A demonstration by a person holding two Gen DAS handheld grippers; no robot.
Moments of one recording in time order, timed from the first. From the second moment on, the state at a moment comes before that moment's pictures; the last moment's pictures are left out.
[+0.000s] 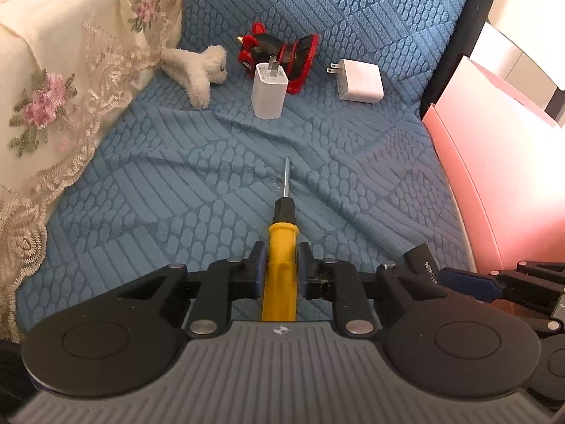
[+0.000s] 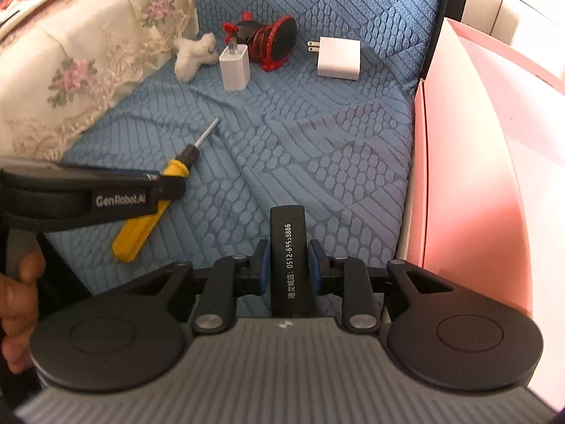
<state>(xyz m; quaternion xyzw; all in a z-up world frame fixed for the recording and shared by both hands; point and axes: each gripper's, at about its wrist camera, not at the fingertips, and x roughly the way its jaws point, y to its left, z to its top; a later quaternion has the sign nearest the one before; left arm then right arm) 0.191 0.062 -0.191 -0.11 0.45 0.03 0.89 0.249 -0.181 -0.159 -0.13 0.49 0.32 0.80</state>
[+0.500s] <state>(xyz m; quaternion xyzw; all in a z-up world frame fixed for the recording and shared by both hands) 0.167 0.062 -0.142 -0.15 0.42 0.00 0.90 0.255 -0.196 -0.118 -0.09 0.47 0.32 0.82</state>
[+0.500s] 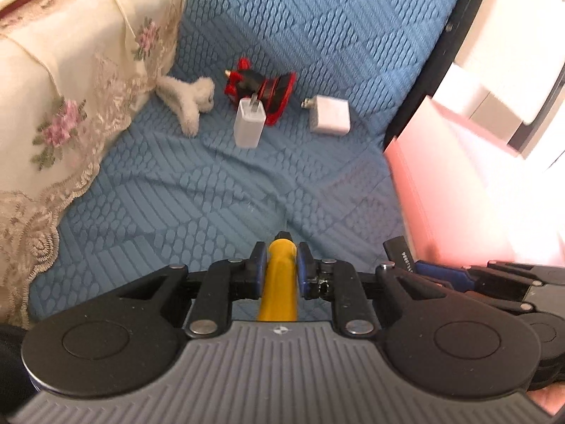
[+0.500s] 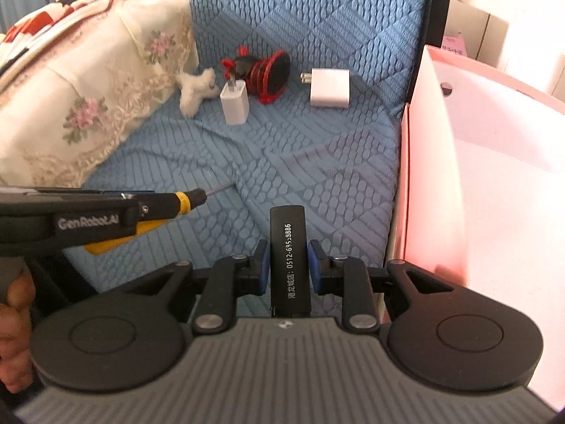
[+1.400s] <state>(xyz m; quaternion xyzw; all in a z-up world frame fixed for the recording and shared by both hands) 0.193 -0.042 0.009 -0.16 0.34 -0.07 0.92 0.312 -0.298 0.022 -0.06 0.39 0.30 0.87</state>
